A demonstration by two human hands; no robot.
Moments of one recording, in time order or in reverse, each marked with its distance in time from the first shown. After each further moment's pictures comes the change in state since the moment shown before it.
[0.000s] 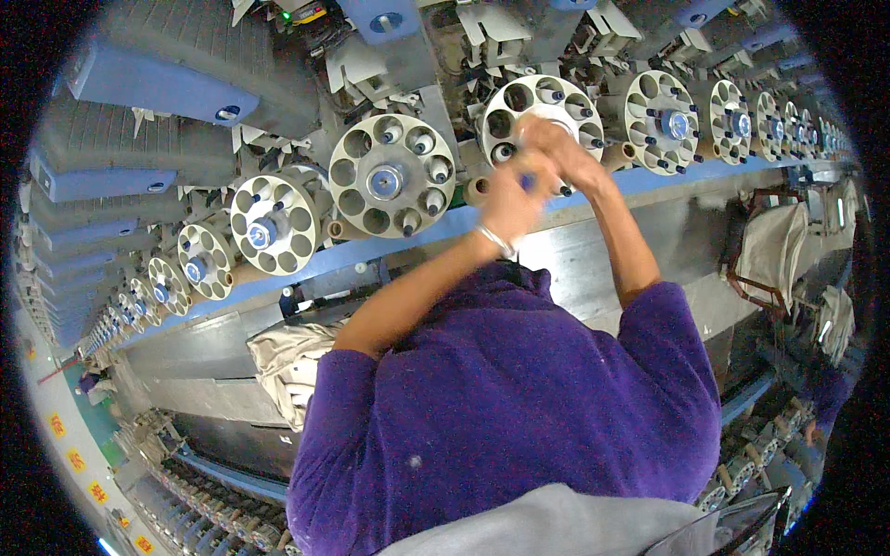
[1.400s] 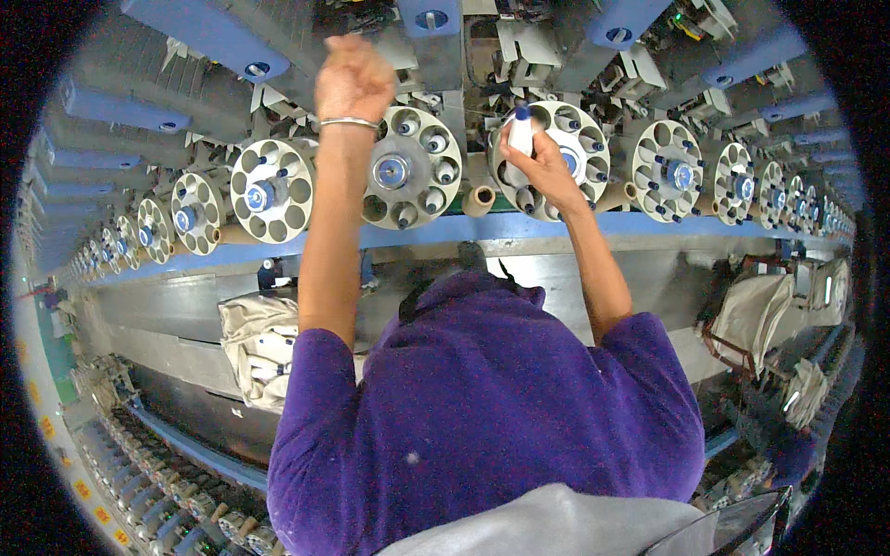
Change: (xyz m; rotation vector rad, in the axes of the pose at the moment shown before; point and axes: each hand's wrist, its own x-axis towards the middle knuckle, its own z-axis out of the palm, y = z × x) left_hand 0.099 -0.023 -0.200 -1.369 0.273 -0.330; right_hand 0.018 0.022 0.034 0.134 -0.011 -0.085
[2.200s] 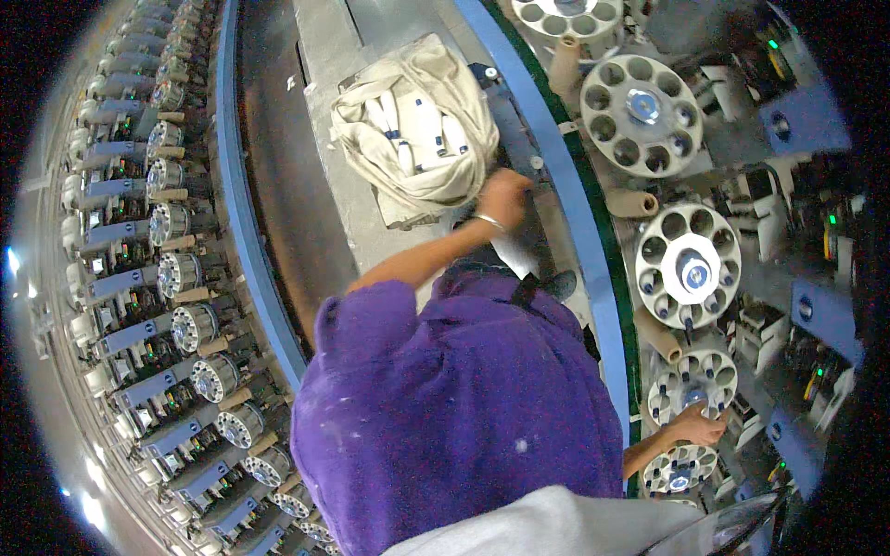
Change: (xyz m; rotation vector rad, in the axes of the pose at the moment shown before) left_hand -0.407 -0.007 -0.256 1.911 1.201 0.487; right_hand -0.015 0.052 -0.048 -1.576 0.516 -0.407
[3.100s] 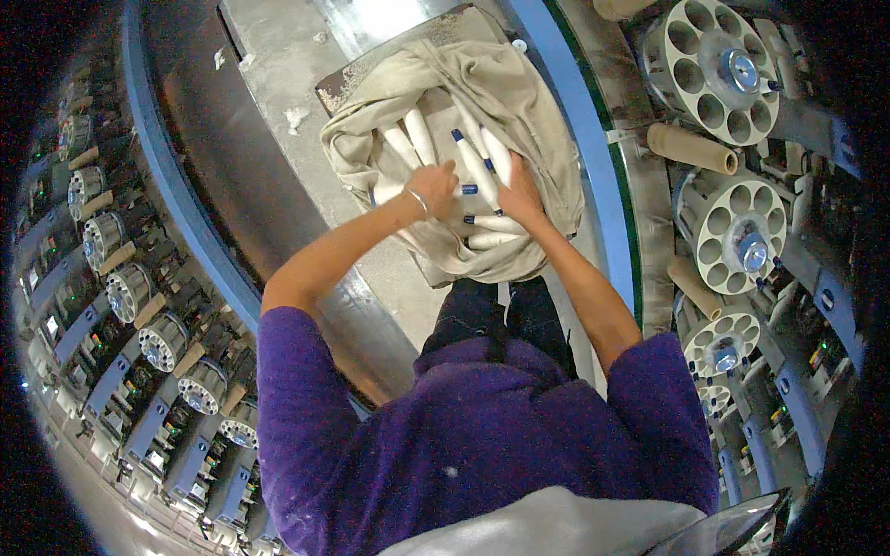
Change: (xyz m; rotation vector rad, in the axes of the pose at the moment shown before) left_hand 0.093 -0.323 -0.177 0.474 -0.943 -0.069; right_hand -0.221 -0.782 -0.042 0.958 -1.380 -0.589
